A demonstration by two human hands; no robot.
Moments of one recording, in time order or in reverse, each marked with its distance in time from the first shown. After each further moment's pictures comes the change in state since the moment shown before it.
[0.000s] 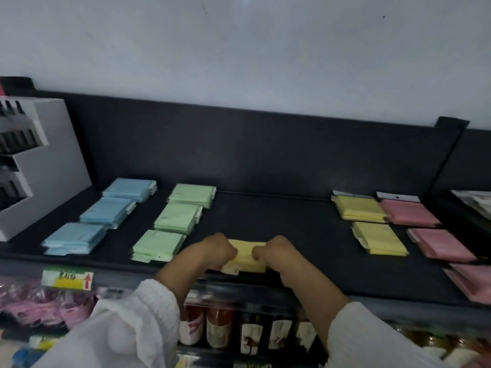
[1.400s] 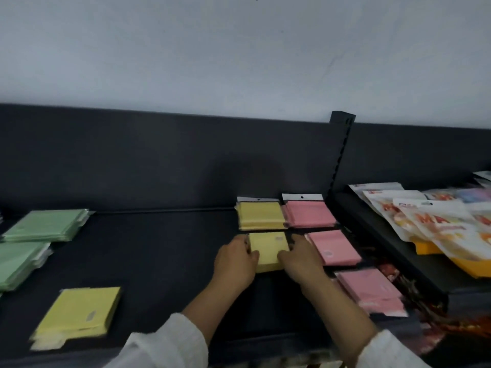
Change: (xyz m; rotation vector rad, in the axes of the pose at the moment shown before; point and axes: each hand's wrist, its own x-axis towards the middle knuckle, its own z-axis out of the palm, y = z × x) left_hand 0.045 0.209 0.160 -0.215 0.174 0.404; right_hand 0.060 0.155 -0.208 0.022 0.465 -0.039
